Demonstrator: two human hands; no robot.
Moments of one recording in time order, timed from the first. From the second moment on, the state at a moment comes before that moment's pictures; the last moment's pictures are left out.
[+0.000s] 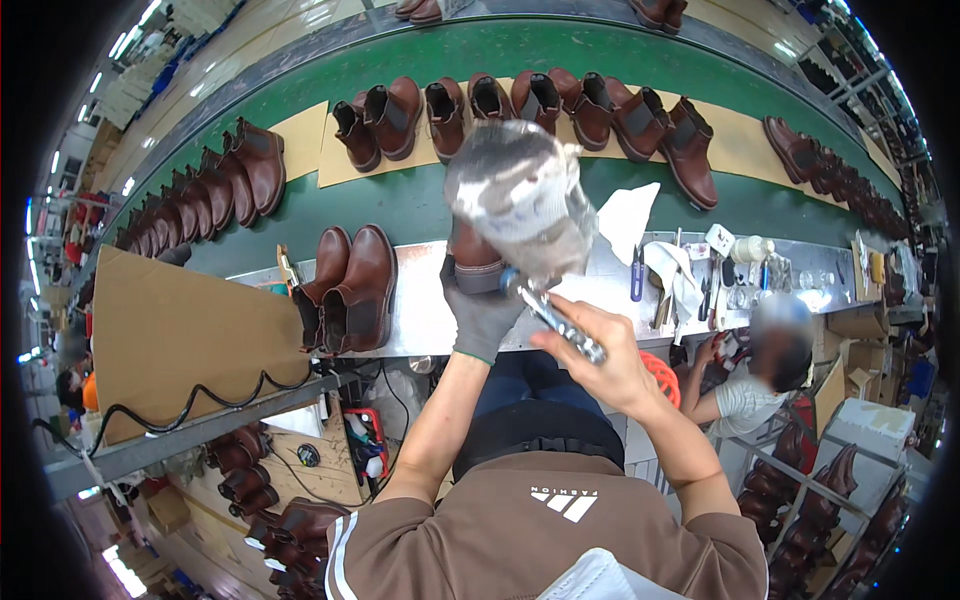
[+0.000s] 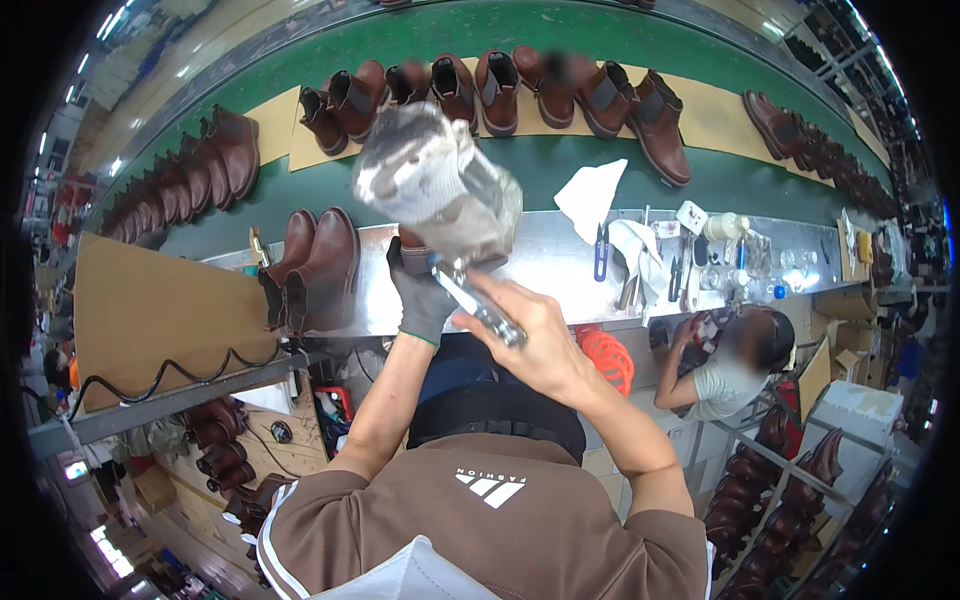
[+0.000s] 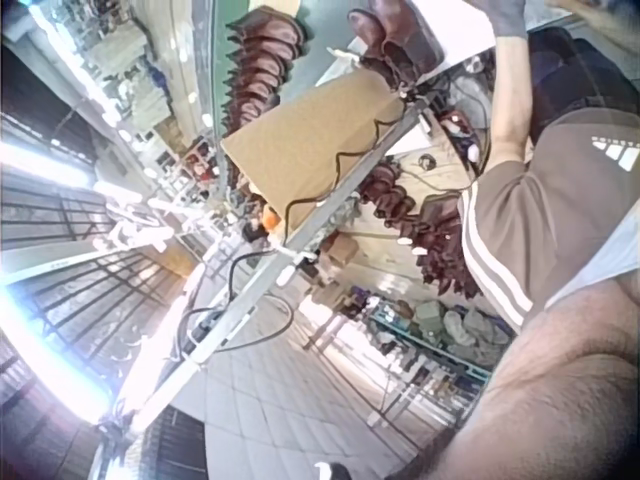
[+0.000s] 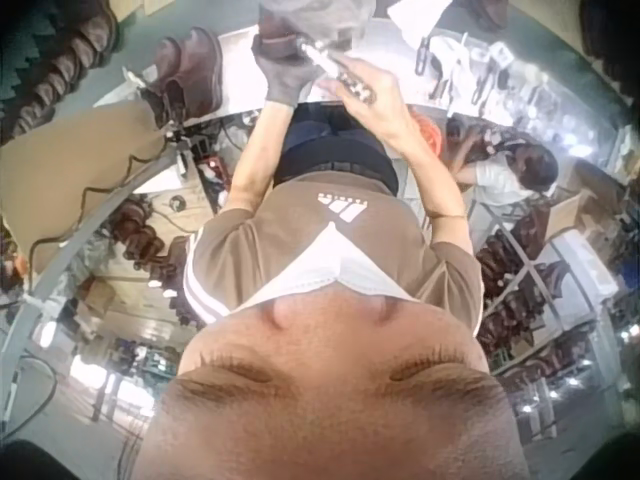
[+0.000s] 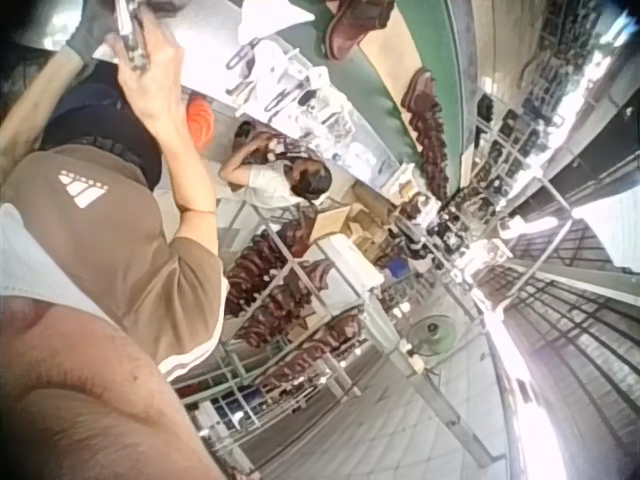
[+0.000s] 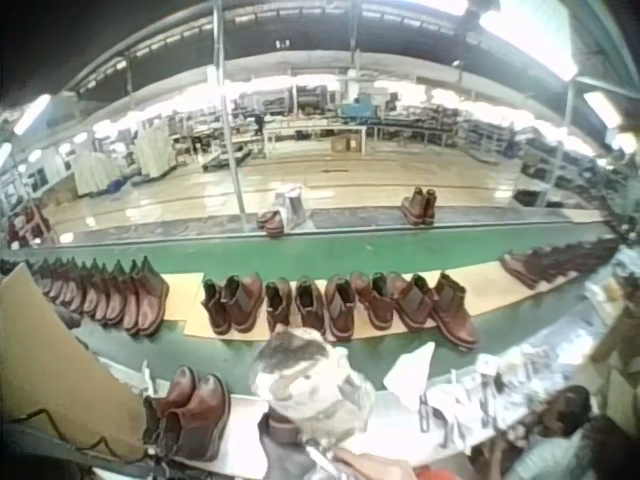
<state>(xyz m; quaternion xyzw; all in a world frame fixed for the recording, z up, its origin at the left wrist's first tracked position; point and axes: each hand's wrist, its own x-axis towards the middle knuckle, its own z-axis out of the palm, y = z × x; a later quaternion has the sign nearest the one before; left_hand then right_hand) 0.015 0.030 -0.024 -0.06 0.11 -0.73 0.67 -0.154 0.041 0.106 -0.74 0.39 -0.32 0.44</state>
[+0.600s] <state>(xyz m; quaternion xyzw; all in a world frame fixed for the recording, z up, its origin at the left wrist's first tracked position) 0.017 0.029 -0.029 0.10 0.03 -0.73 0.67 -0.193 0.046 0.099 -0.72 0.42 -0.36 0.42</state>
